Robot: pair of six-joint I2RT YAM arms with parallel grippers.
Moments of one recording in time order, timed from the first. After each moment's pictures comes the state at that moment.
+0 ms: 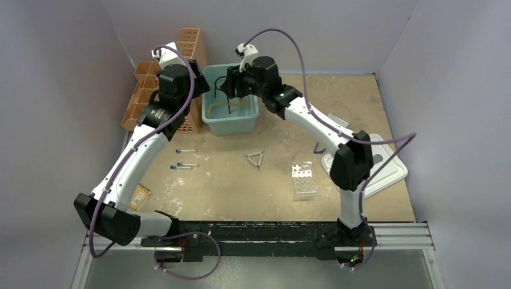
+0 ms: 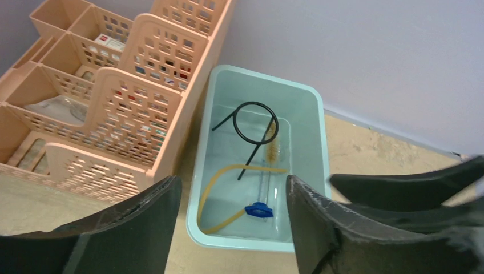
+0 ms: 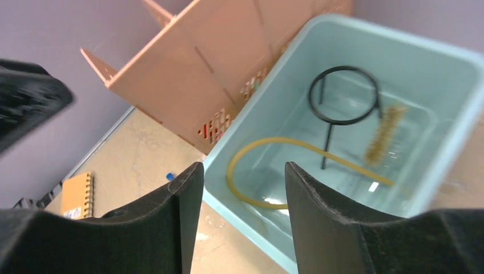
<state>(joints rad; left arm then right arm) -0.38 1.32 1.42 -0.38 -0.48 -0.45 0.69 2.02 1.89 -0.15 -0.16 0.27</state>
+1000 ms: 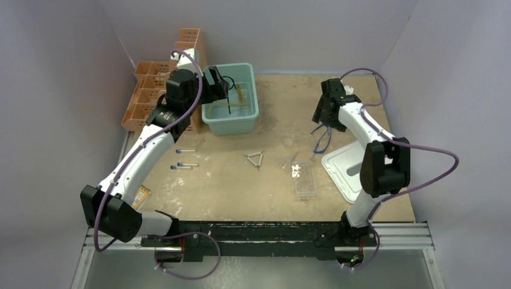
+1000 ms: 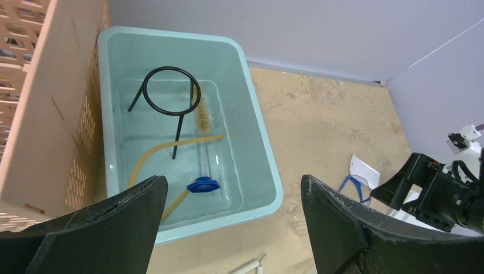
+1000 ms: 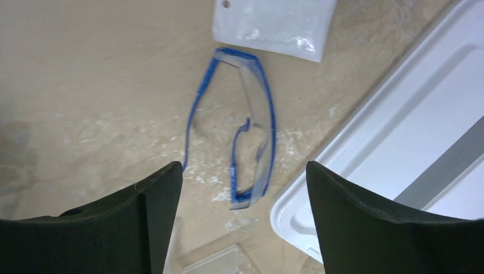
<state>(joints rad) -0.38 1.34 1.32 -0.22 -0.11 -0.45 0.19 1.72 1.39 -0.71 0.37 0.55</state>
